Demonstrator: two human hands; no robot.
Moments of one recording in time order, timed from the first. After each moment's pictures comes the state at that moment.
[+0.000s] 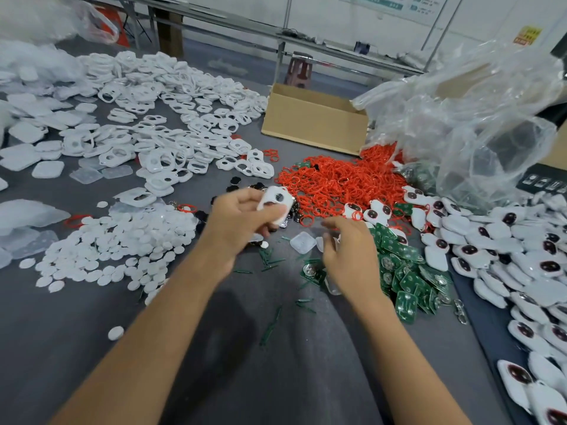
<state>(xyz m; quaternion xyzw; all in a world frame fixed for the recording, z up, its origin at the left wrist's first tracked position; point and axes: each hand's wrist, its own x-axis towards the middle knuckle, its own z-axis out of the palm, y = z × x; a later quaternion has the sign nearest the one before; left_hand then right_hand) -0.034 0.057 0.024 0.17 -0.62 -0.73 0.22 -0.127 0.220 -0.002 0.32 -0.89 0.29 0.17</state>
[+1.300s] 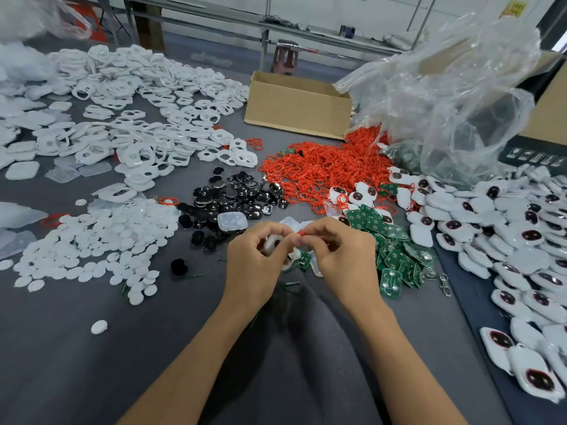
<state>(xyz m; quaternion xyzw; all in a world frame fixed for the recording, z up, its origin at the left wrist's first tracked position) -0.022 0.131 -0.016 0.15 -0.71 -0.60 0.33 -0.097 0.244 0.001 0.33 -0.81 0.47 0.11</state>
